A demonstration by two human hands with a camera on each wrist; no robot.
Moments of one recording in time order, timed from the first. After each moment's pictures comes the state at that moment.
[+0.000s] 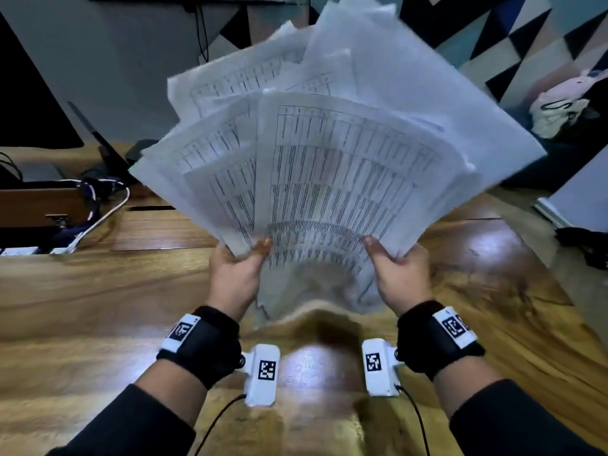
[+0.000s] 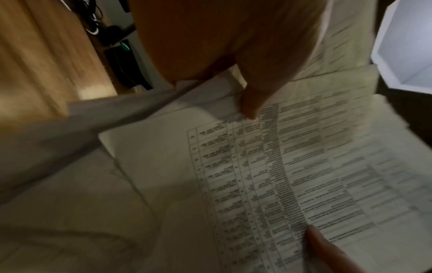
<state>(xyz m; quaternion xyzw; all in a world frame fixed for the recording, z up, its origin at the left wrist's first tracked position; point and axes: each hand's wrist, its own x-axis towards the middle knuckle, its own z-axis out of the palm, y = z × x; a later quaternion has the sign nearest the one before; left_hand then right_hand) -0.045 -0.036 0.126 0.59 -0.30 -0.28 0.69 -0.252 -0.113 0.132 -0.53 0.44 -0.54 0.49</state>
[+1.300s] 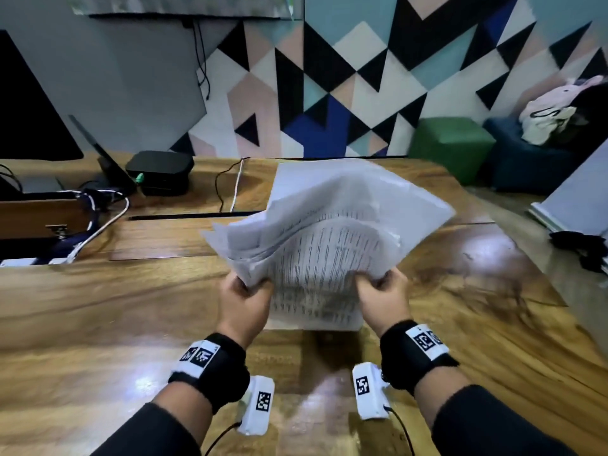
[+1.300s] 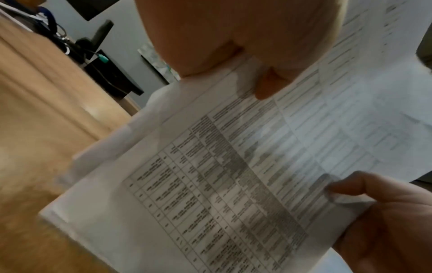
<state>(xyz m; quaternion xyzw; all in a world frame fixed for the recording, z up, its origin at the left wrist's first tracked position) -0.054 -0.019 0.087 0.61 -0.36 -0.25 0.66 -0.248 -0.097 0.103 -0.55 0.47 -0.51 0.47</state>
